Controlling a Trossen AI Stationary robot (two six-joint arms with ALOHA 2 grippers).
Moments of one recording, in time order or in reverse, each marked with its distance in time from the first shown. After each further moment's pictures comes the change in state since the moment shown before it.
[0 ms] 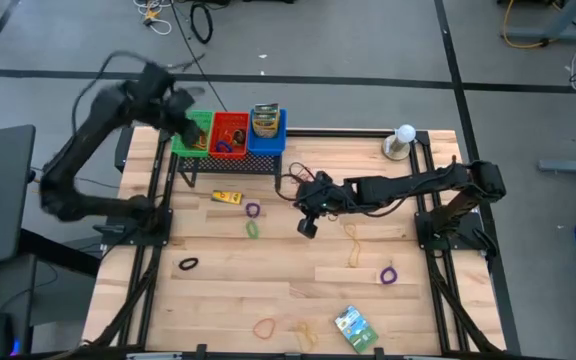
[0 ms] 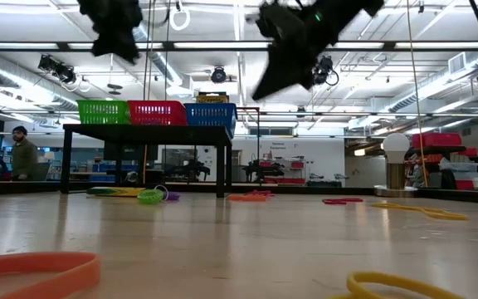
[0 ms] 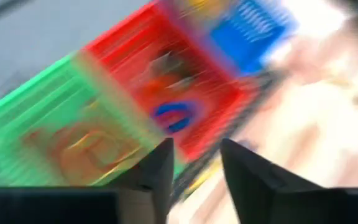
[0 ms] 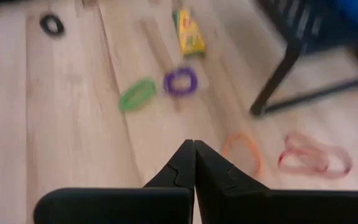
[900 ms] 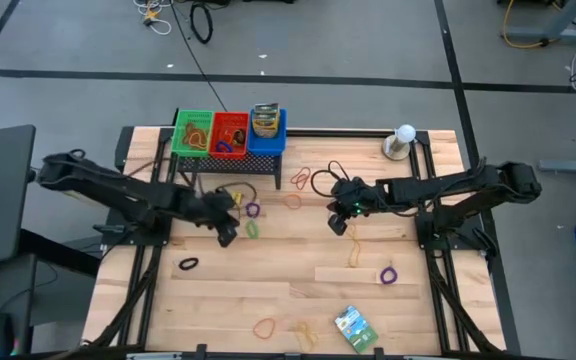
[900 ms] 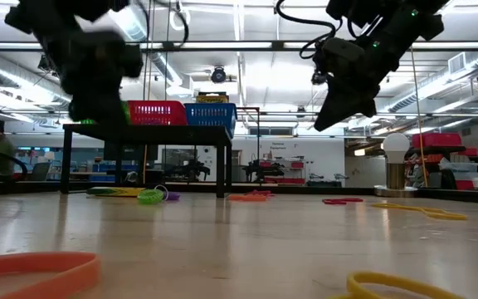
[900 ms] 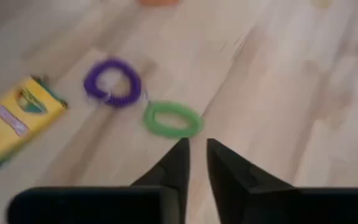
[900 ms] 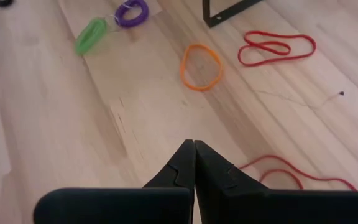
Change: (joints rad) left arm -1.055 -0.034 -0.794 0.783 -0.473 -0.770; right arm -0.041 -0.291 -0.396 0.021 -0.041 0.228
